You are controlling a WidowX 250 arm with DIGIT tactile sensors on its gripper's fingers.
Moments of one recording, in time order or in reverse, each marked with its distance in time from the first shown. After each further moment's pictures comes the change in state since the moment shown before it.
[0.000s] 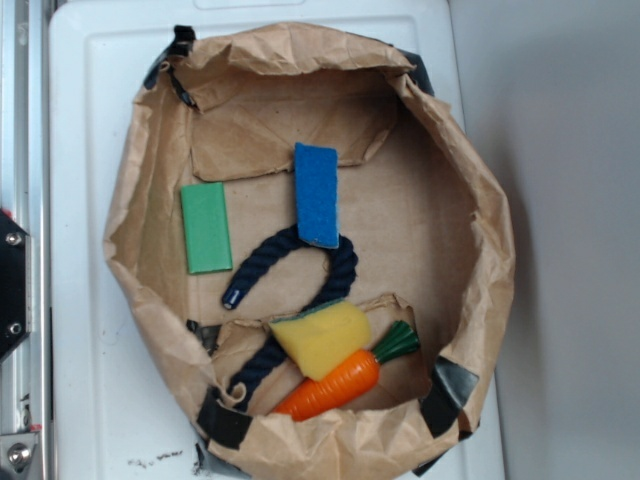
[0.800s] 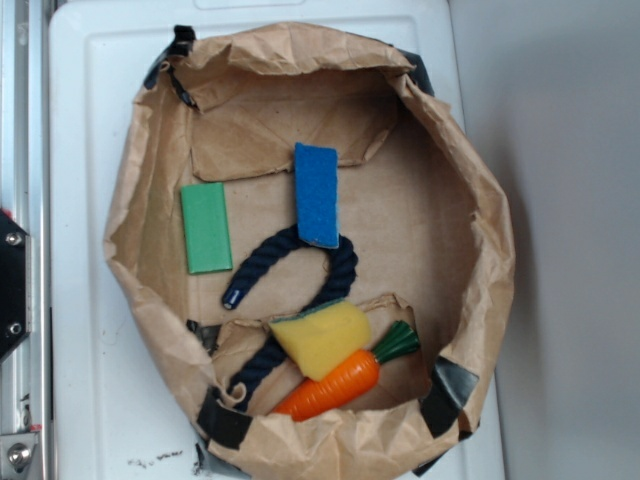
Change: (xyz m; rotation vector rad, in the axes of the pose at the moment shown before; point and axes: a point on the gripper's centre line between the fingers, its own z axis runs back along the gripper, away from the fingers) arm 0.014 0.008 0.019 -0.012 -0.013 -0.264
